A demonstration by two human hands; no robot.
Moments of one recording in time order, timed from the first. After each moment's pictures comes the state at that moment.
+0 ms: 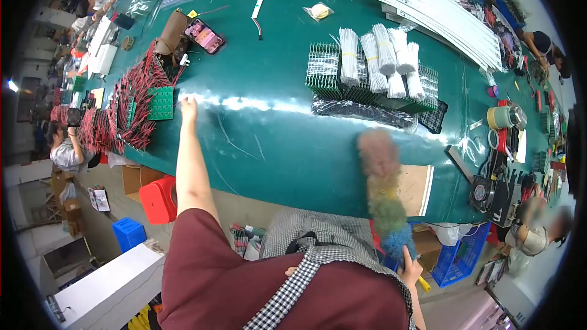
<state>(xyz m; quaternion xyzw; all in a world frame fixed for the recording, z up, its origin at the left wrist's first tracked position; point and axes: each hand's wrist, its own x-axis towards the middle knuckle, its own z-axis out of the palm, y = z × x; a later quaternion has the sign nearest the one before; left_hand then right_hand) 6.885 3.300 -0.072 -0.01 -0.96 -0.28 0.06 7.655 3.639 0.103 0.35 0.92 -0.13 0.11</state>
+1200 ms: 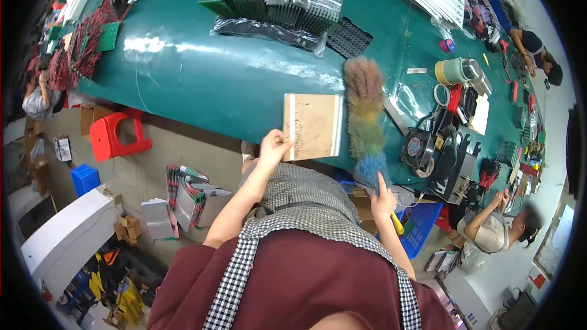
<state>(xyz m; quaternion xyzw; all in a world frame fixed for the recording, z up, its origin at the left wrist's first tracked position) 7.521 3.632 -0.025 0.05 -0.66 -0.65 -0.37 7.790 3.870 0.044 0.32 0.94 -0.10 0.08</state>
